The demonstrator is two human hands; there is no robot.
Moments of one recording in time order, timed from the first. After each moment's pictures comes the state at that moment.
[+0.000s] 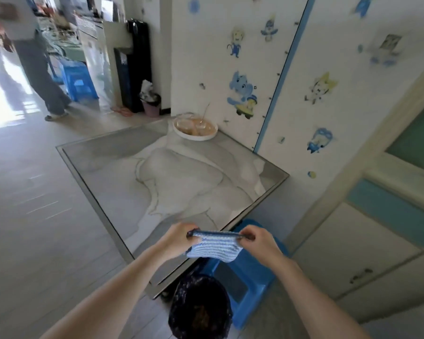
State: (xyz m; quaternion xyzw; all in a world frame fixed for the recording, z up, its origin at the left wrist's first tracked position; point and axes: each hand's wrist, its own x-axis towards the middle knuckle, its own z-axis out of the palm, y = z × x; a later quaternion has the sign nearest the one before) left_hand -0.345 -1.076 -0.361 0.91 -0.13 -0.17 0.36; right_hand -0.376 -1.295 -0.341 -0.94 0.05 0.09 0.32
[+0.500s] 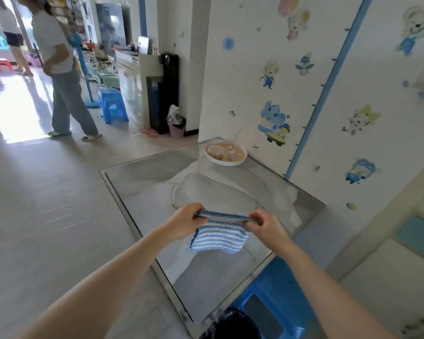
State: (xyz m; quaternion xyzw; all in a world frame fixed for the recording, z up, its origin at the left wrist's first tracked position) left_hand -0.275 -0.969 -0.284 0.91 -0.11 -0.07 0.39; right_hand -0.293 -1.186 -0.278 -0.91 0.01 0.03 0.42
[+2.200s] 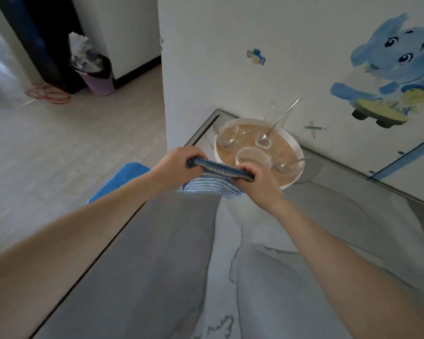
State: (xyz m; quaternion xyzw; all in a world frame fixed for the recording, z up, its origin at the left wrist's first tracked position) left_hand 0.462 -0.832 -0.429 0.84 -0.34 -0.11 0.40; right_hand 0.362 -1.009 -0.428 -0.90 0.11 -0.04 0.42
